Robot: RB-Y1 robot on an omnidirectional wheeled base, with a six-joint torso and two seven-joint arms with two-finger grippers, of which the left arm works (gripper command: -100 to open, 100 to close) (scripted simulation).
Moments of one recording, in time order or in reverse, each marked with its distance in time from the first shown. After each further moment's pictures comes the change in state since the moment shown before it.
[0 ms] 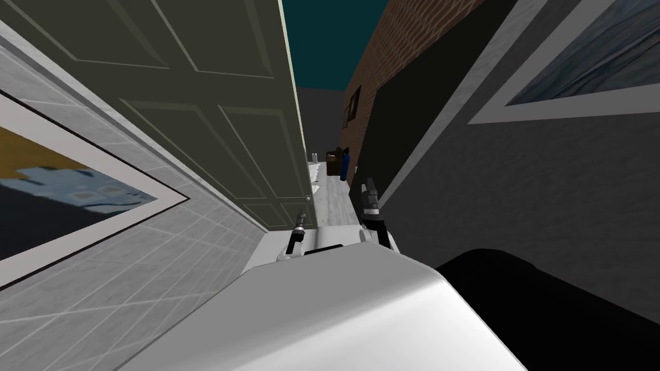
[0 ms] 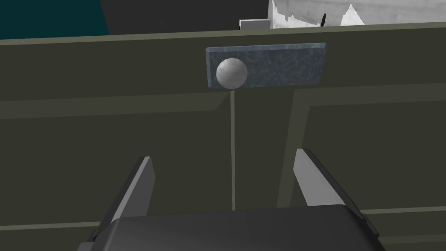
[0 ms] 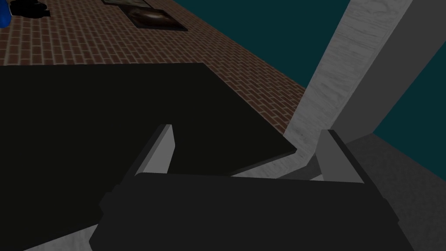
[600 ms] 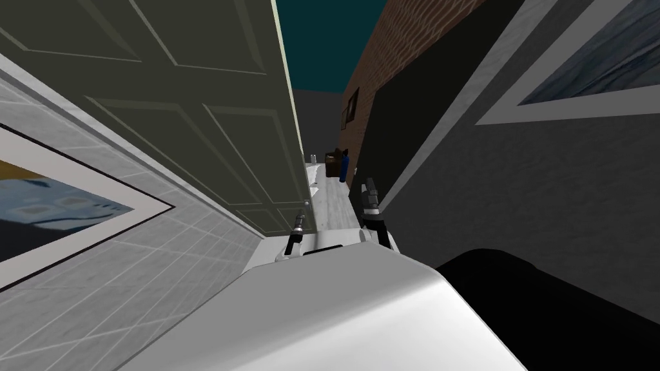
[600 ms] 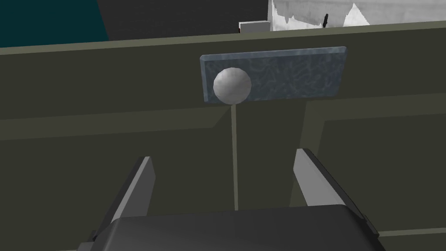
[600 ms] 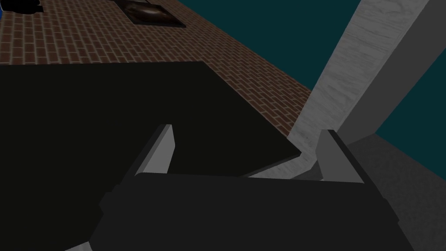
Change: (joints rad) arm -0.011 0.017 -0.002 0.039 0.008 -0.011 0.001
